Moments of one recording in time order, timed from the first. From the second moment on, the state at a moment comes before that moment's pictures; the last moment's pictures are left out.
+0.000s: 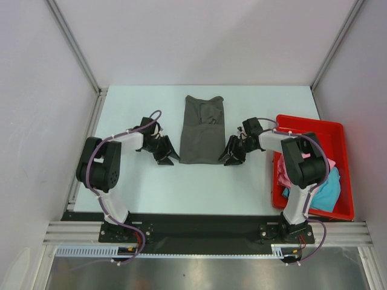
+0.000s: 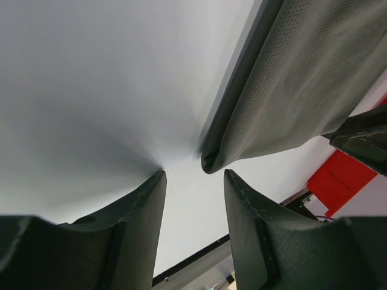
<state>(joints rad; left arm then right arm) -0.23 1.81 1.02 -0.43 0.49 -0.66 0.31 1.89 1.06 -0.31 -0.62 0.69</state>
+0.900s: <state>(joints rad) -0.26 1.85 0.95 -0.26 0.52 -0.92 0.32 1.82 0.89 -0.07 -0.50 0.92</state>
